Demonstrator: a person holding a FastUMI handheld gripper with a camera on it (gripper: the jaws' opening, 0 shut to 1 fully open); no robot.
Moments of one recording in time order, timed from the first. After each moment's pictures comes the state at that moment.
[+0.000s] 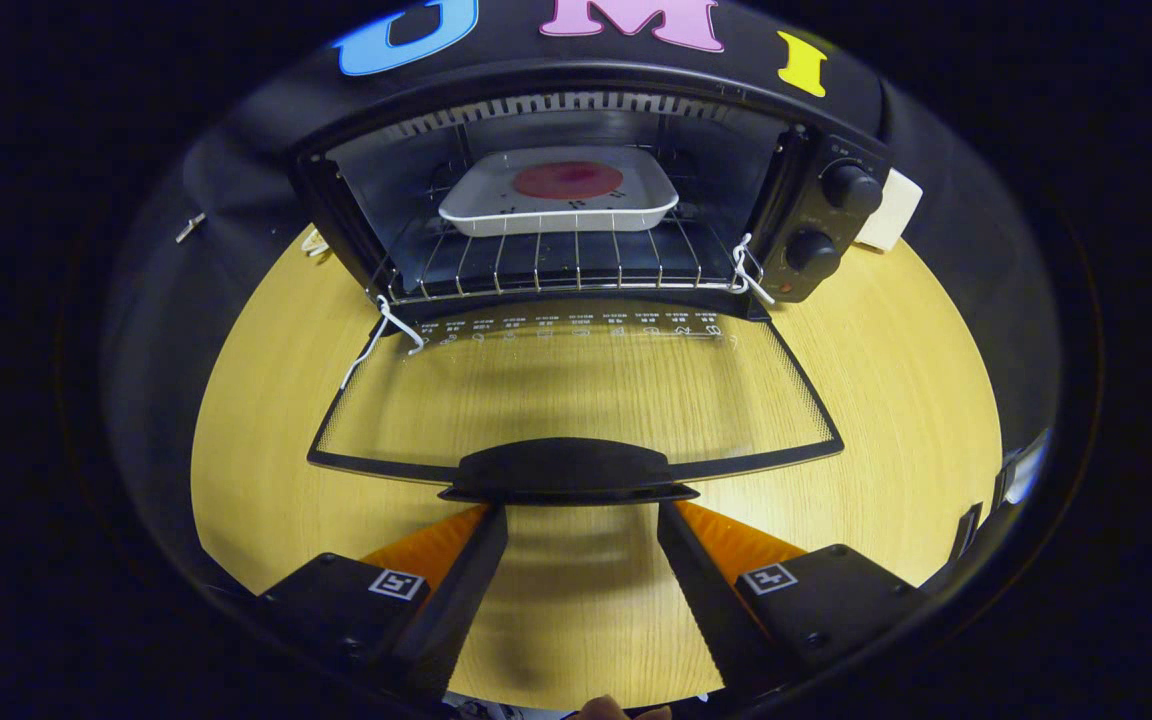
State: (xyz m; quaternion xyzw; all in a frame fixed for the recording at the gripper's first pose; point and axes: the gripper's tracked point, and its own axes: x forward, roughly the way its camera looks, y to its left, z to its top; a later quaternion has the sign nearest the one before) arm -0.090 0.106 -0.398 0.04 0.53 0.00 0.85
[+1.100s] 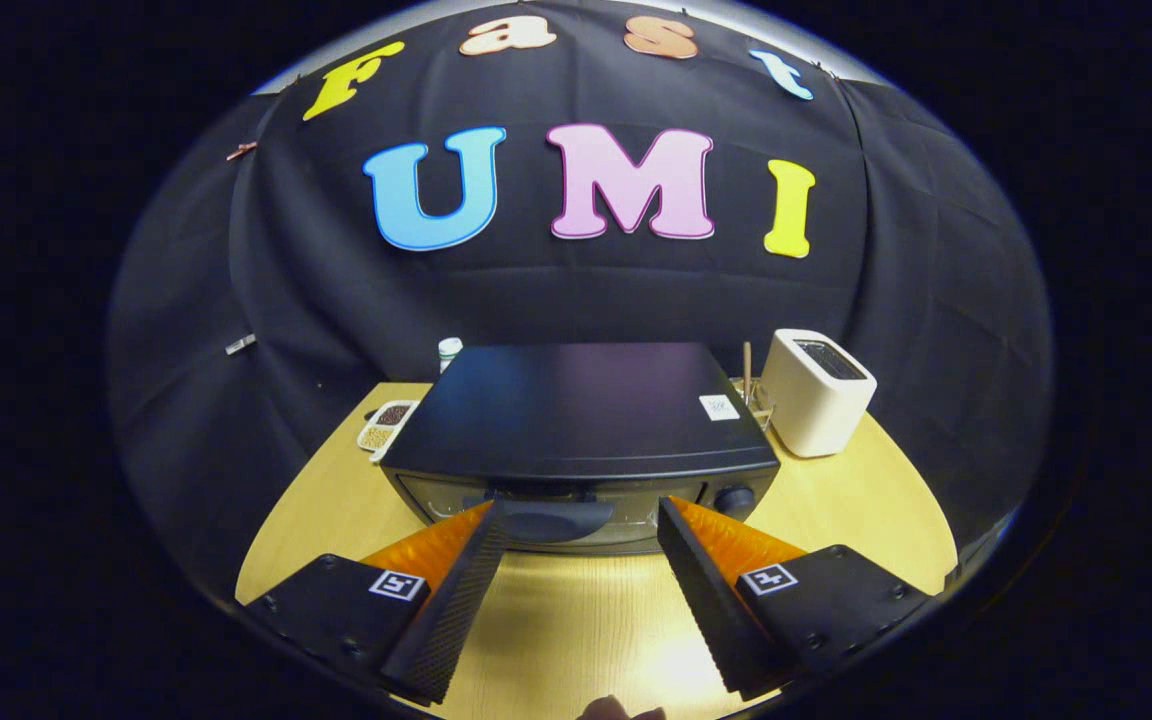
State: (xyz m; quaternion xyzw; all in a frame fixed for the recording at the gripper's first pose) arm -0.022 0.061 -0.189 0.05 0.27 0.02 0.96
